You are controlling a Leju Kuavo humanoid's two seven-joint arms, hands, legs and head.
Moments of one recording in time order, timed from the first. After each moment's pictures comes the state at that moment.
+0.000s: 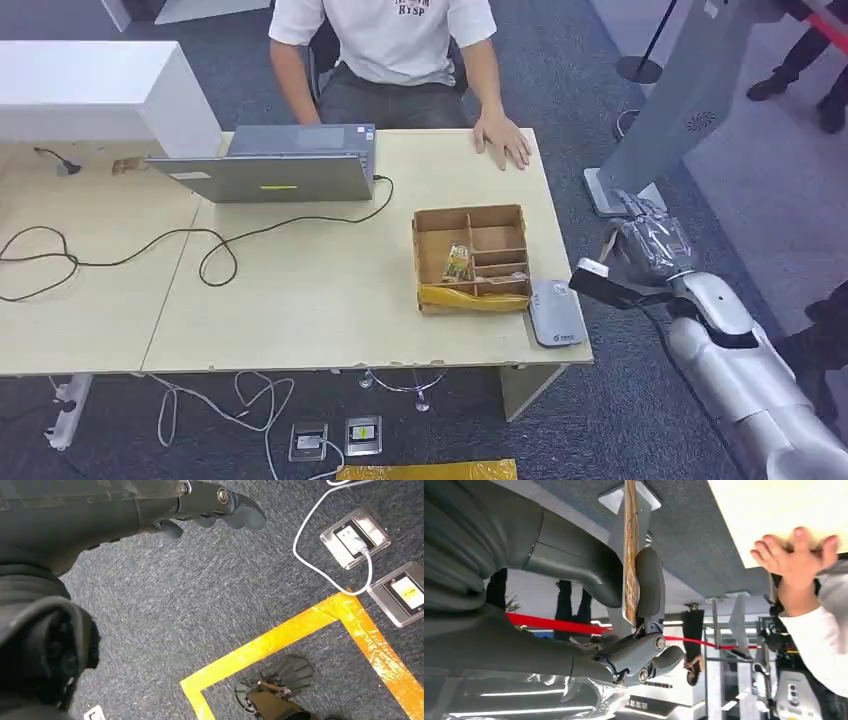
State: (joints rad) left arm -0.20 0.17 -0.66 -0.21 0.09 0.18 -0.06; right arm -0.51 -0.57 0.49 -1.06 0.78 -0.18 -0.18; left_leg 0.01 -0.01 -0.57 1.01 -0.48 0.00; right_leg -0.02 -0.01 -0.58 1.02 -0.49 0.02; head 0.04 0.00
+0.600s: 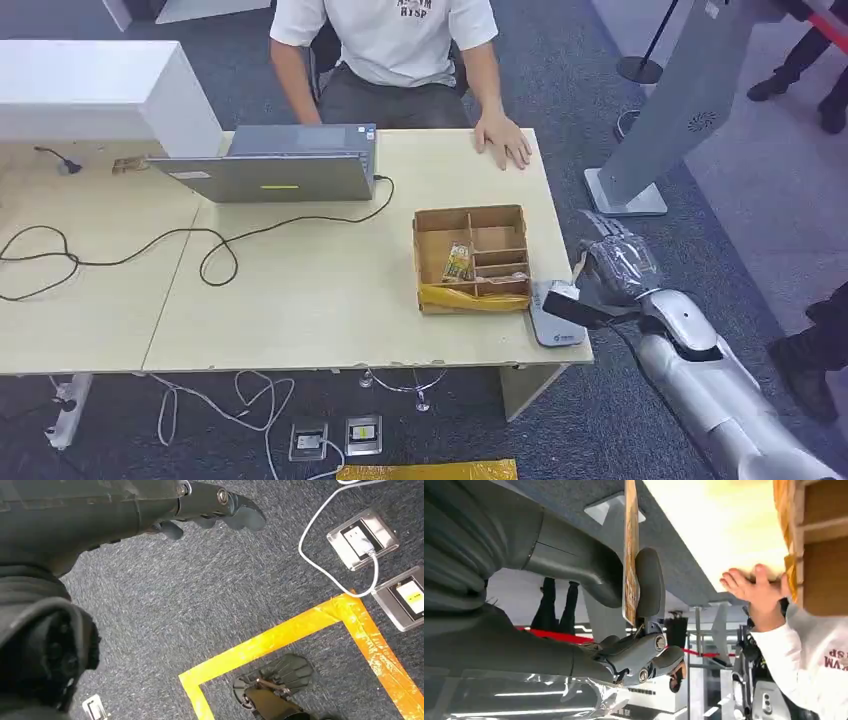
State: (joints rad) left arm -0.18 0.17 -0.64 -0.21 0.12 0.19 -0.06; right arm -0.49 -0.50 0.56 -0.99 0.80 -0.25 -0.20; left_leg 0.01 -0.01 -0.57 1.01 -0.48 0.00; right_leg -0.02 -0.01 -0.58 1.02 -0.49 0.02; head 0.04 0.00
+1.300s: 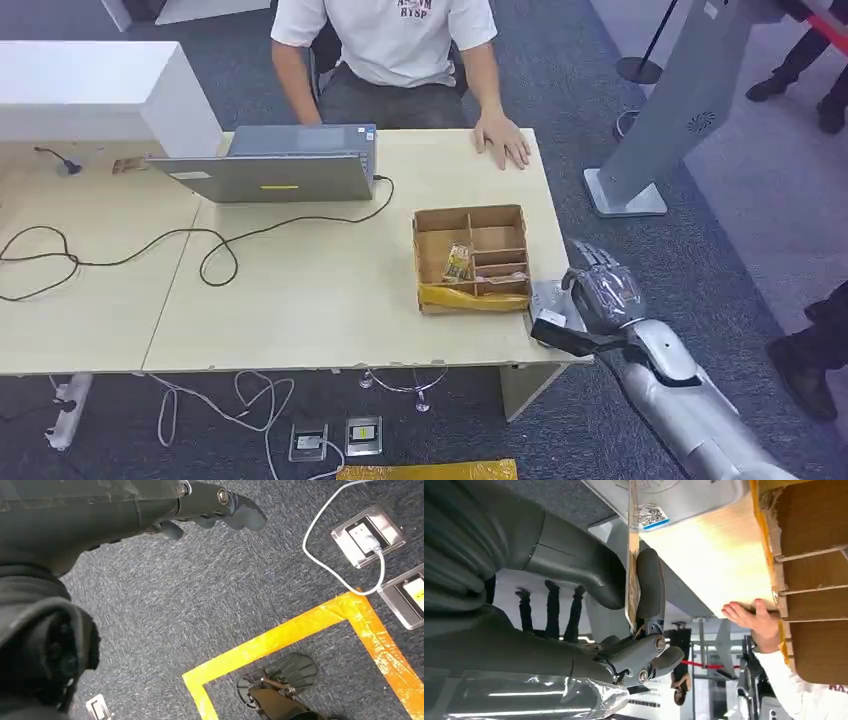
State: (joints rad) left arm -0.18 0.17 -0.63 -0.21 0.11 0.19 -0.06; right arm -0.44 -0.45 0.60 -0.89 0.79 -0.35 -0.20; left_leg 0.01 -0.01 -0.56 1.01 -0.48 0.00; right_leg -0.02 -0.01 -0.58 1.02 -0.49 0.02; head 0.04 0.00
